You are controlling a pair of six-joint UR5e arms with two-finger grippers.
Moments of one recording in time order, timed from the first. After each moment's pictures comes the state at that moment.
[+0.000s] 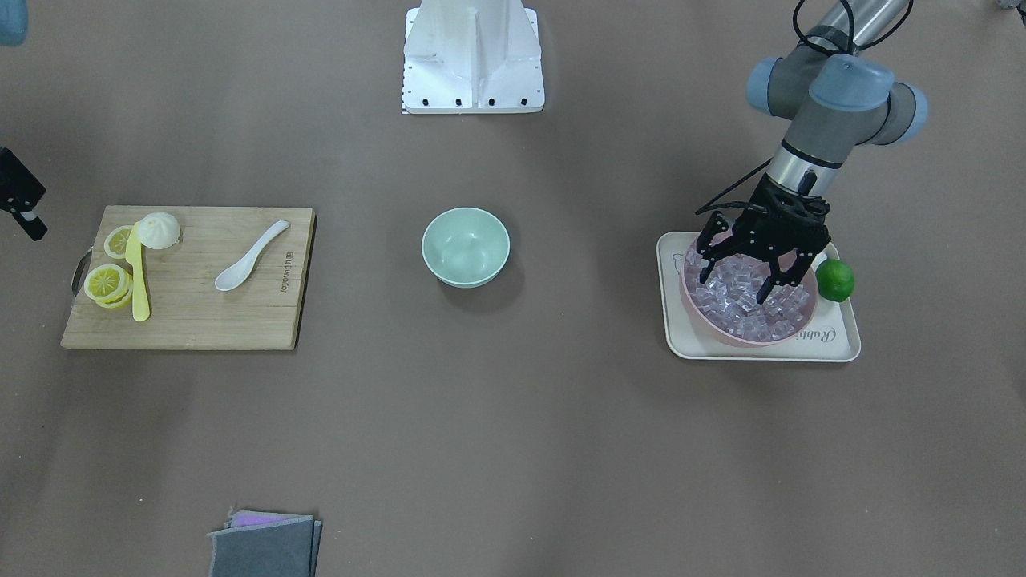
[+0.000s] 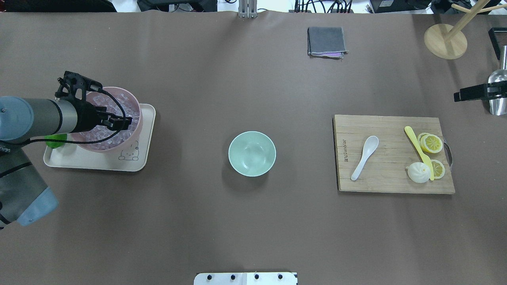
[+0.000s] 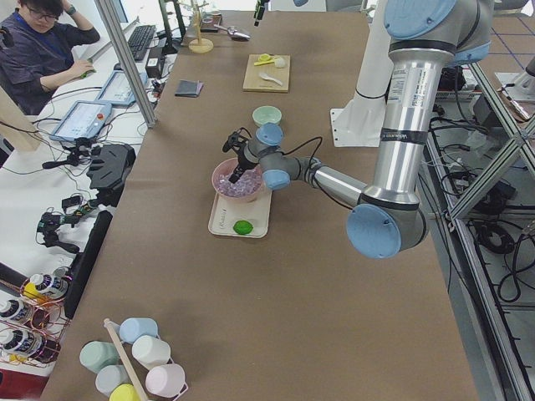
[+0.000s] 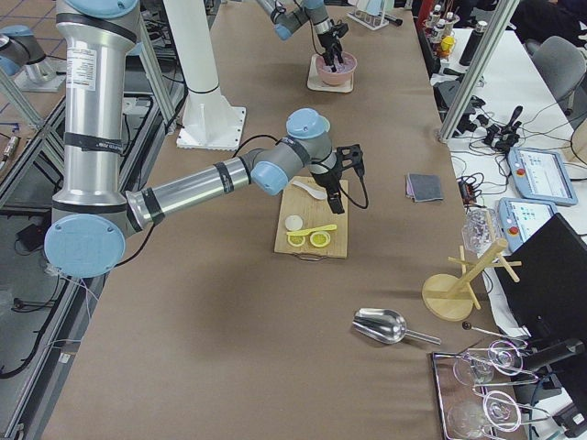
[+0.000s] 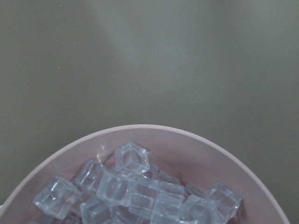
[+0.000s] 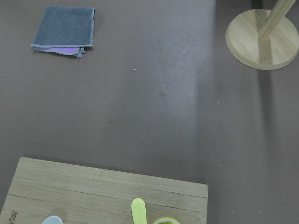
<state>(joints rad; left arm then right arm) -0.74 -1.72 -1.70 -2.39 -1.74 -0.76 1.14 -1.66 2.02 -1.14 2.08 0.70</state>
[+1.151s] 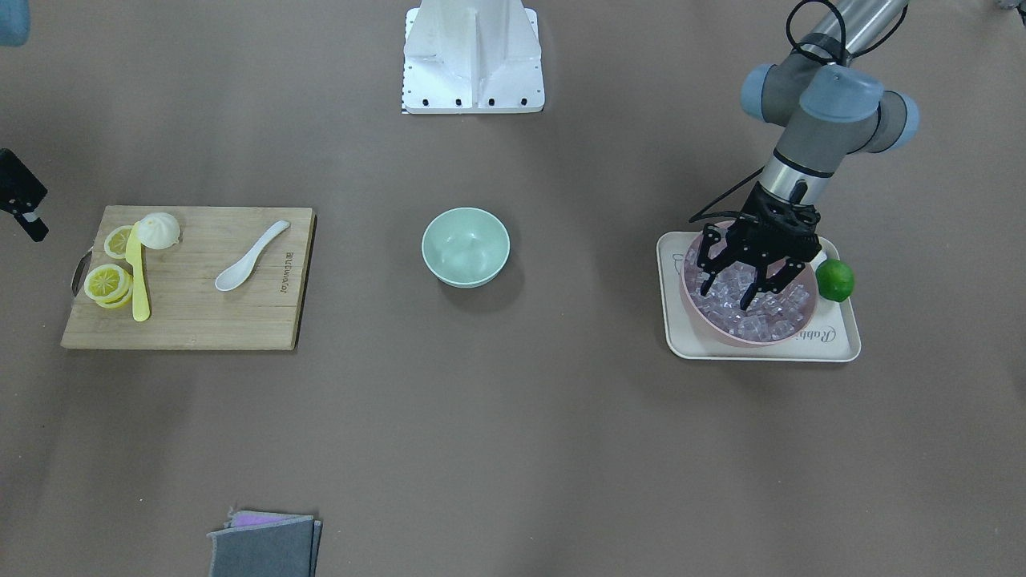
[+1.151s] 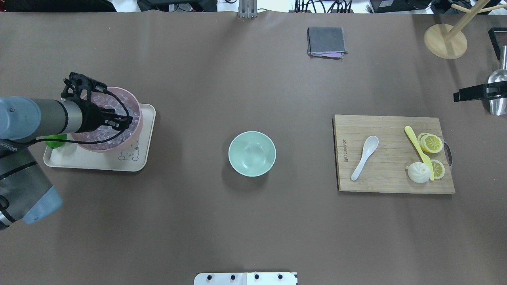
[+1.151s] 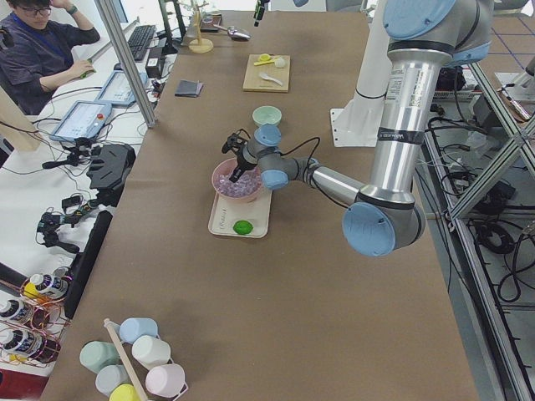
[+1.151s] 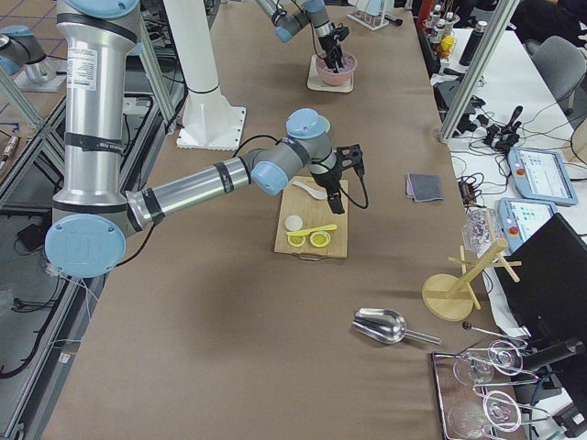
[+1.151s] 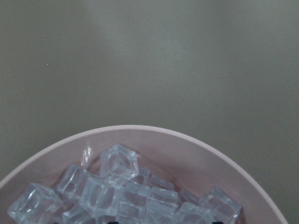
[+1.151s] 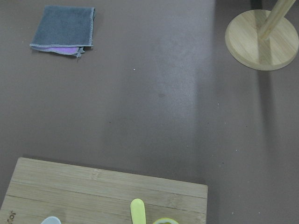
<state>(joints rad) -0.73 -1.73 -1.68 -2.39 -1.74 -0.76 1.14 -1.66 2.02 -1.14 2.07 0.70</state>
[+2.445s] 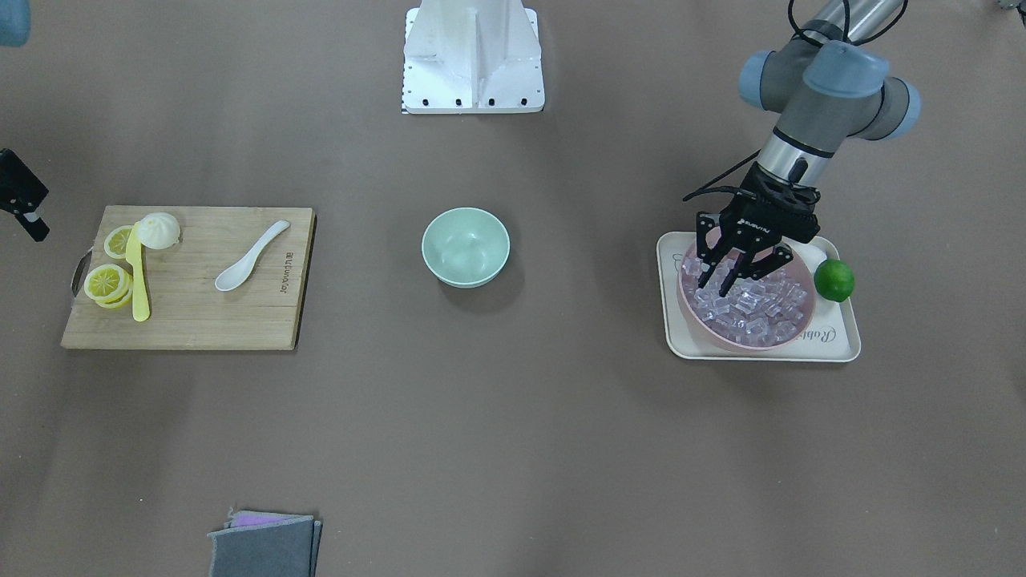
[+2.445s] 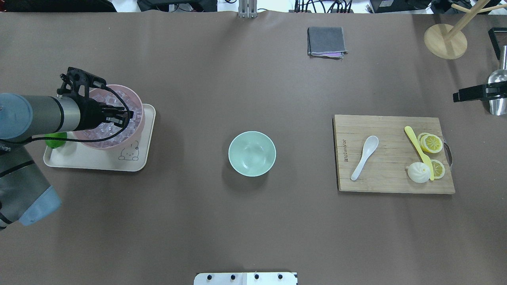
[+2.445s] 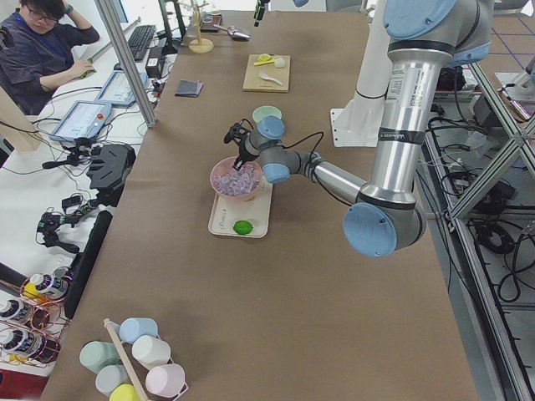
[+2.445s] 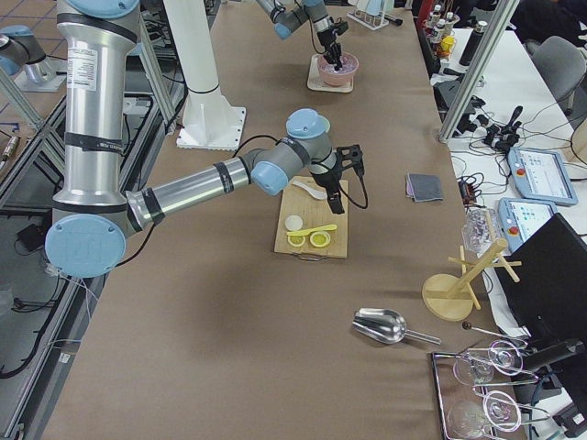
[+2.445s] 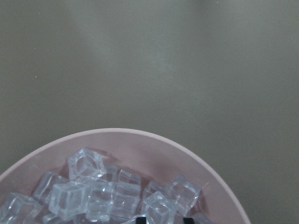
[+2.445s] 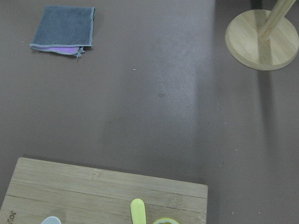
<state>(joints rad) -0.73 -1.73 -1.75 -2.40 -1.75 -0.77 1.13 -1.66 2.02 -1.14 2.07 0.70</state>
